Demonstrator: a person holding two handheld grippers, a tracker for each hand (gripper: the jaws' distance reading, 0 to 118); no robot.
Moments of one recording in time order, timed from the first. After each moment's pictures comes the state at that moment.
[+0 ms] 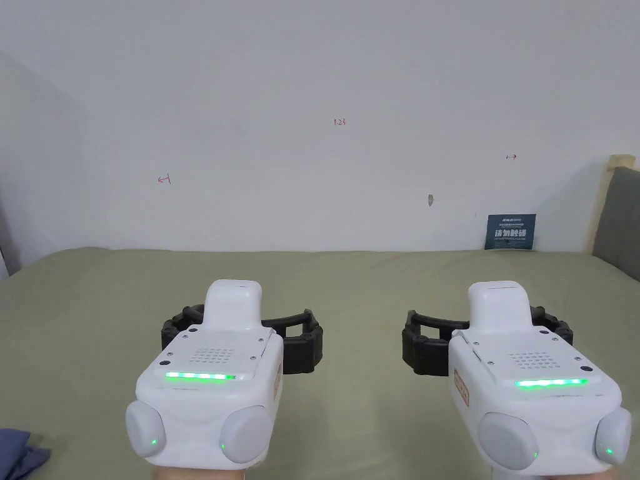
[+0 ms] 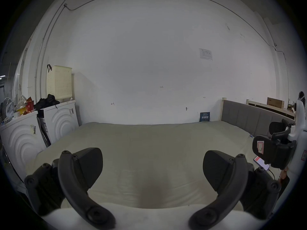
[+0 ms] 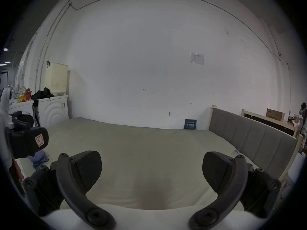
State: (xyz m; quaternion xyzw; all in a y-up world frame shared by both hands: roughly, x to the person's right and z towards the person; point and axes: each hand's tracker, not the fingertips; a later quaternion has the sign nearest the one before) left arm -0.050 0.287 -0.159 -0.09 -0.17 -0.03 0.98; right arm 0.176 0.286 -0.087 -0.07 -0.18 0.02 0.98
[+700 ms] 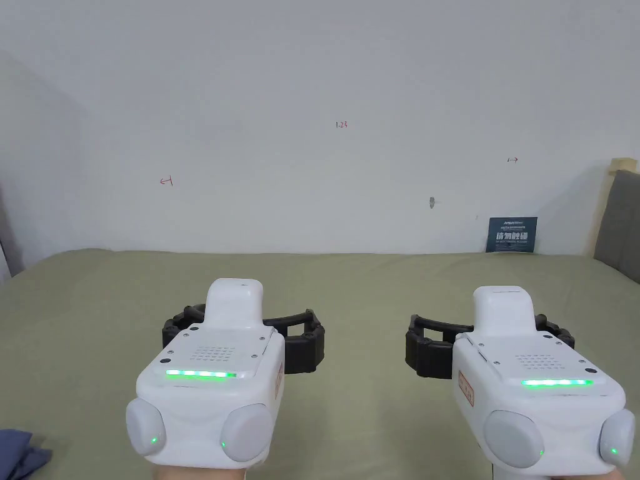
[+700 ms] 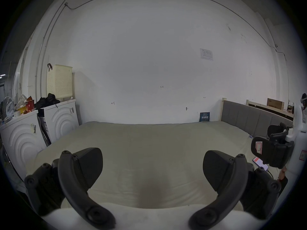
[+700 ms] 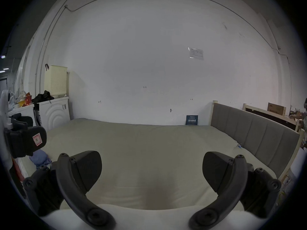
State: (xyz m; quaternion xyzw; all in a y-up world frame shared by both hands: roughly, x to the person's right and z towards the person) left arm -0.051 0.291 -0.157 -0.10 -0.17 -0.02 0.98; right arm 0.179 0.284 -0.088 -0.09 -0.18 0.00 0.98
